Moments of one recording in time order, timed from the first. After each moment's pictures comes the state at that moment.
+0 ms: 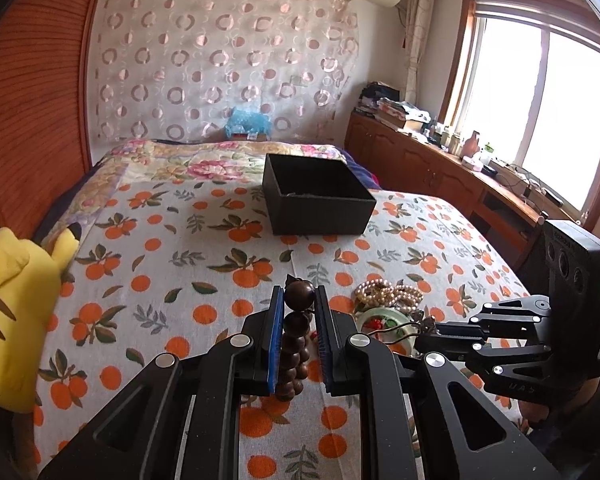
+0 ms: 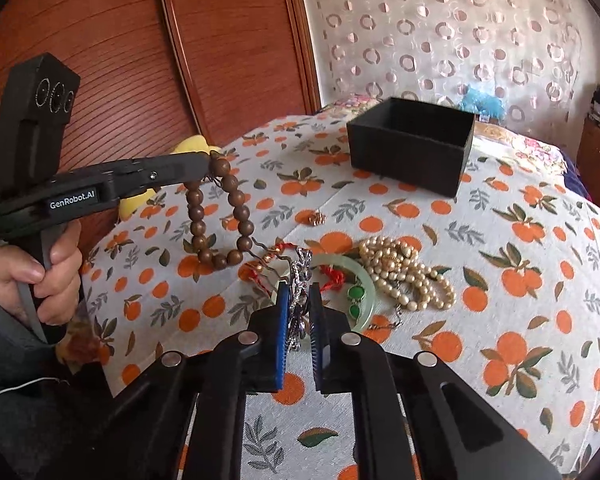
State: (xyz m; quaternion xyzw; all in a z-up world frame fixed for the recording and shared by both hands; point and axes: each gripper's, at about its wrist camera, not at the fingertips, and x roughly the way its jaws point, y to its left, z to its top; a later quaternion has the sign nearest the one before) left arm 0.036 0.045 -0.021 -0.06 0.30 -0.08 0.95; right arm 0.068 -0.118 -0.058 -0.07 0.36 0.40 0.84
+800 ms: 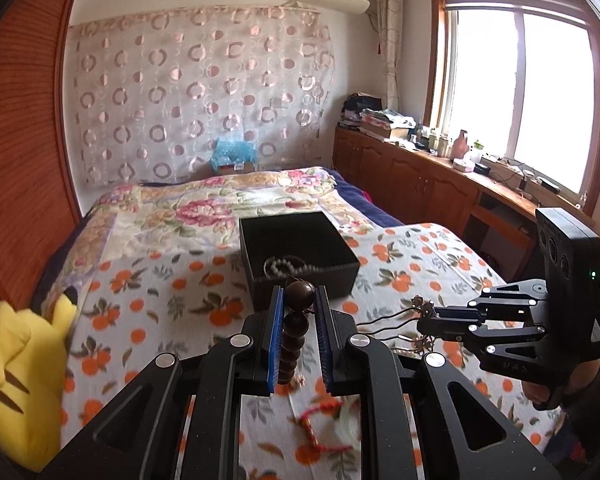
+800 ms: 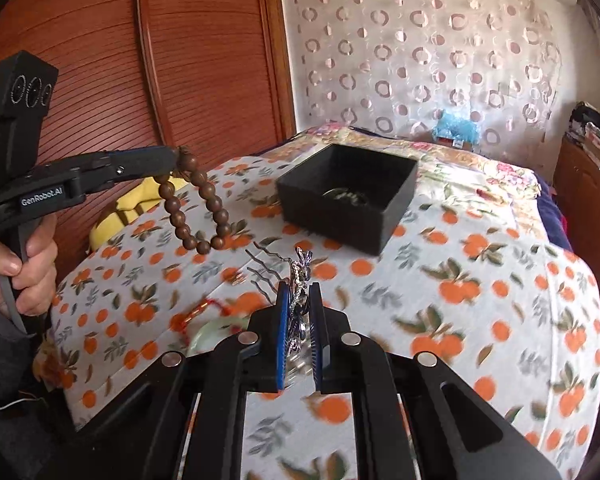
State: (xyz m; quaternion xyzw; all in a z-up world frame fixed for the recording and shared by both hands) left arm 0.092 0.014 0.025 0.00 0.27 -0.10 0.96; right arm 0.130 -0.151 -0.028 -0.07 0.32 0.36 0.87
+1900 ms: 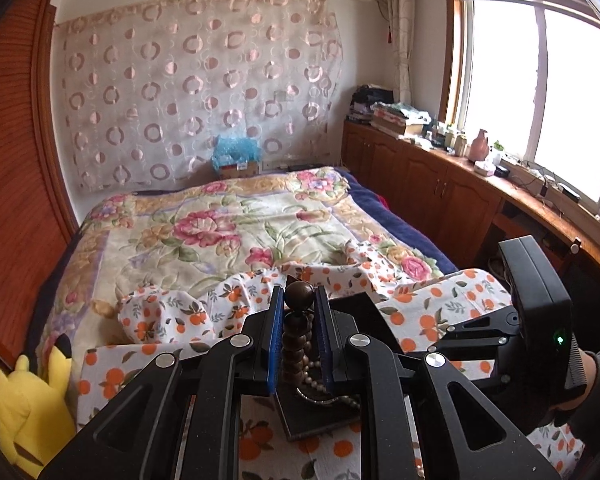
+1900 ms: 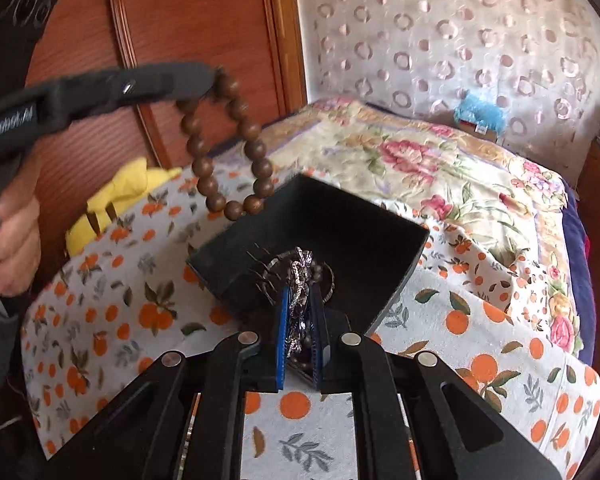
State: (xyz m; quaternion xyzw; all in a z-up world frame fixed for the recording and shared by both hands) left arm 0.250 0.024 0.050 0.01 0.30 -0.10 0.95; right arm 0.282 -0.087 -0.030 -0.12 0.39 0.39 0.83
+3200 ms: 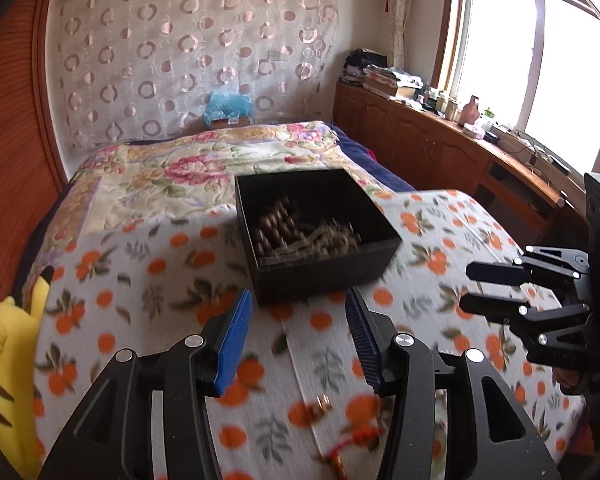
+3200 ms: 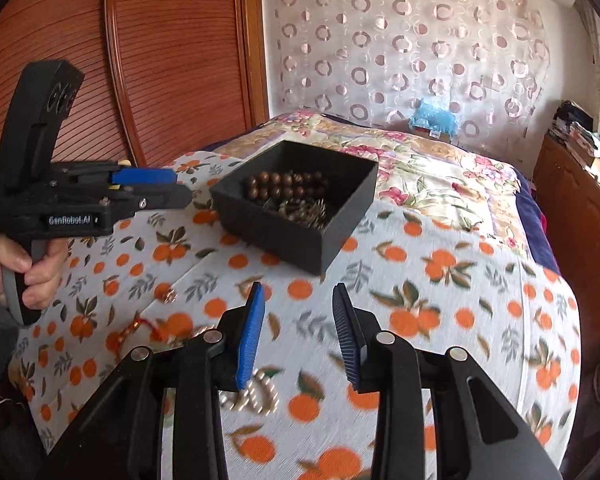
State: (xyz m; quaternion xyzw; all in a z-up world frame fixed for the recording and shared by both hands) left arm 0.159 0.021 -0.023 0.00 0.36 -0.11 0.93; right arm 0.167 -0.153 -0.035 -0.10 0.35 0.32 0.88
